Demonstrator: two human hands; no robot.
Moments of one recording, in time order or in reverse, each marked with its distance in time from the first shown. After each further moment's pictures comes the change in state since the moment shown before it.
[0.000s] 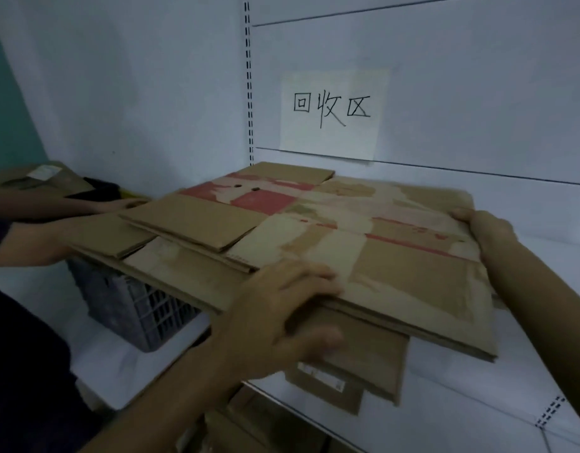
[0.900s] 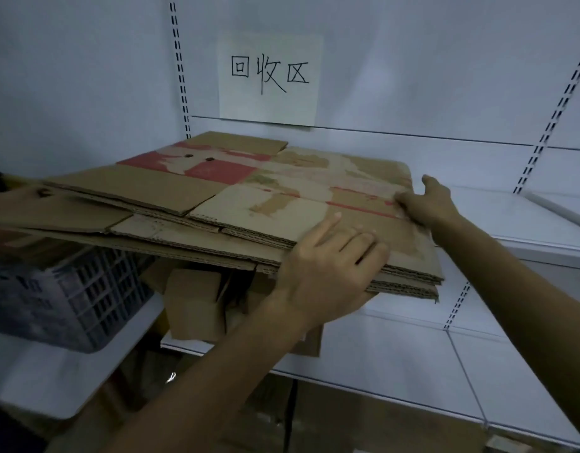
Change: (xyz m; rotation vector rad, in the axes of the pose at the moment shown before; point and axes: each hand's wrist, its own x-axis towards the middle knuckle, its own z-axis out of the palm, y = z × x) left_hand 0.013 0.043 0.060 0.436 0.329 0.450; right_hand -0.084 0.028 -0.027 -0.557 0.064 -0.318
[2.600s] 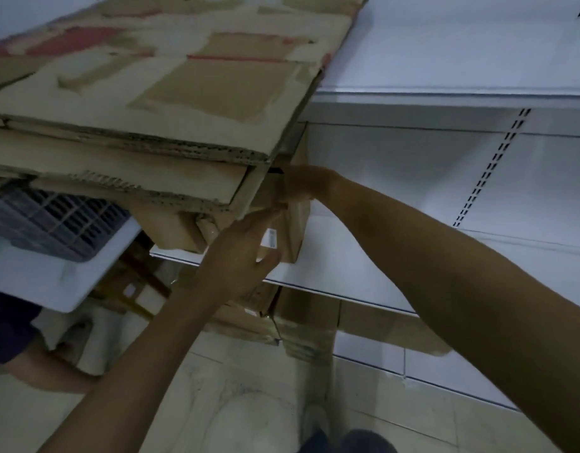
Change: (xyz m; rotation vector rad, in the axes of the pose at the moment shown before) left_hand -0.096 0.083 0.092 -0.410 -0.827 -0.676; right_hand 0.063 0.163 0.159 -0.459 -0.813 -0.358
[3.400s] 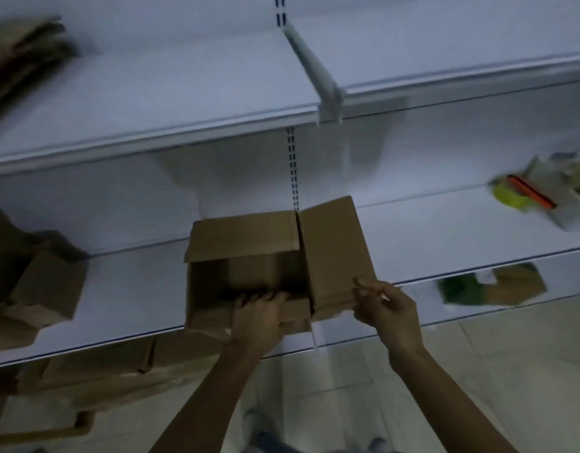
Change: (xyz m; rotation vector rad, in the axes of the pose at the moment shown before) left_hand 0.048 0.202 0.243 0.297 -0.442 0.167; right_hand -0.392 0.236 0.038 1.242 0.974 0.611
